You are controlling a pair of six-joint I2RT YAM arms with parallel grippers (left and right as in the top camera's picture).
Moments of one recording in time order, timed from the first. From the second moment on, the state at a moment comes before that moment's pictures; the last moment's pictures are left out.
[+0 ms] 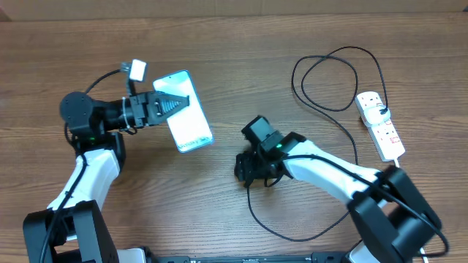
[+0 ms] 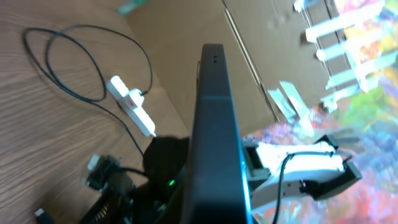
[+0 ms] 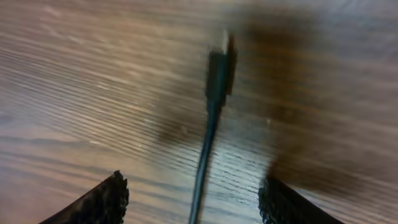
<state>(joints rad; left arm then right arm) 0.19 1.54 0.76 1.02 1.56 -1.32 0.70 1.76 0.97 -0.54 -0.22 0.59</state>
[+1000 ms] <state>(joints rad) 0.21 1.54 0.76 1.02 1.56 -1.36 0.75 1.95 1.21 -0.79 -0.22 0.76</state>
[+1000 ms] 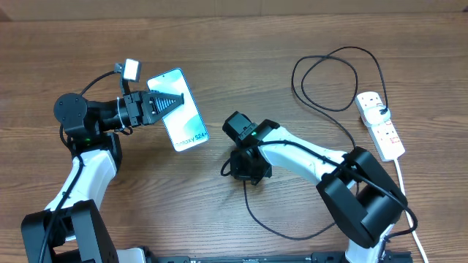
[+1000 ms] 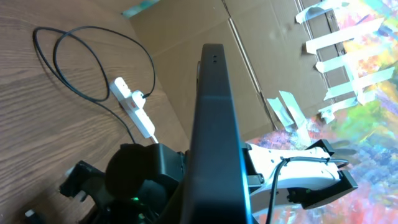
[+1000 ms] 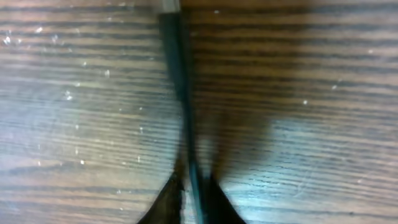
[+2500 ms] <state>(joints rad) 0.15 1.54 0.76 1.02 1.56 -1.46 0.81 1.38 1.12 -0.69 -0.72 0.31</state>
